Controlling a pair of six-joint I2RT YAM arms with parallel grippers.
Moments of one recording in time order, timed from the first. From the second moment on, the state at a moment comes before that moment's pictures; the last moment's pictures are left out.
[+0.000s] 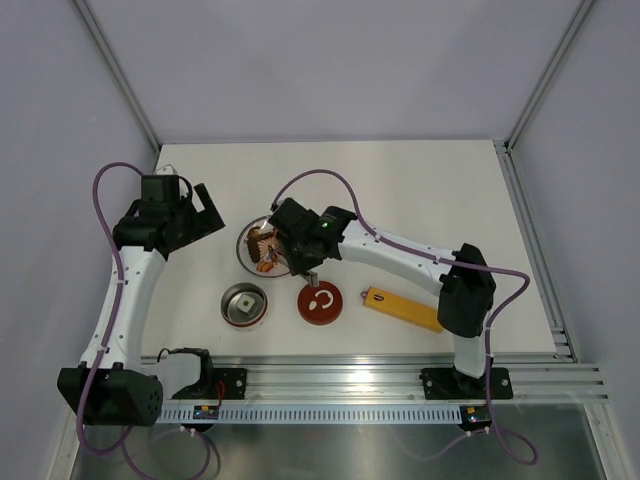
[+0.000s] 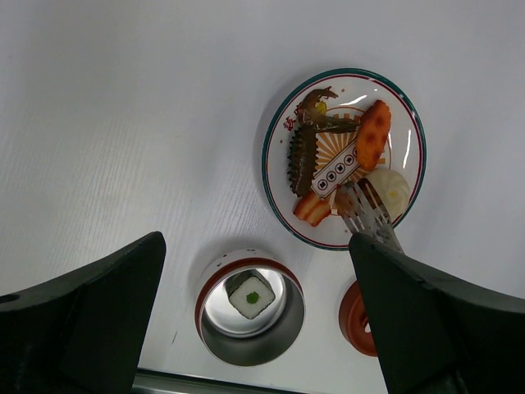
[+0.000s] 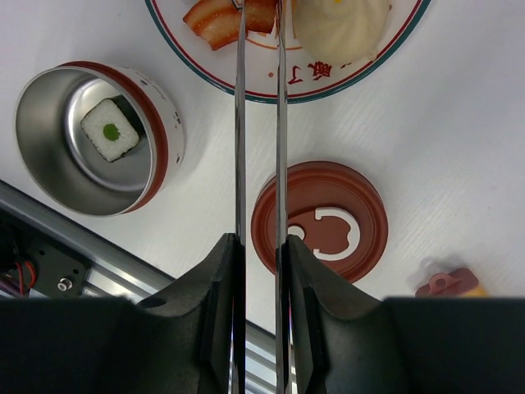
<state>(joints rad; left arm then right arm) -0.02 1.13 1.19 -0.89 -0.06 -0.45 1.03 1.93 1.74 -0.86 0.12 0.51</state>
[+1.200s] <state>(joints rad) -0.01 1.10 1.18 -0.89 -0.07 -0.47 1.25 1.88 1.76 -0.85 0.01 0.40</state>
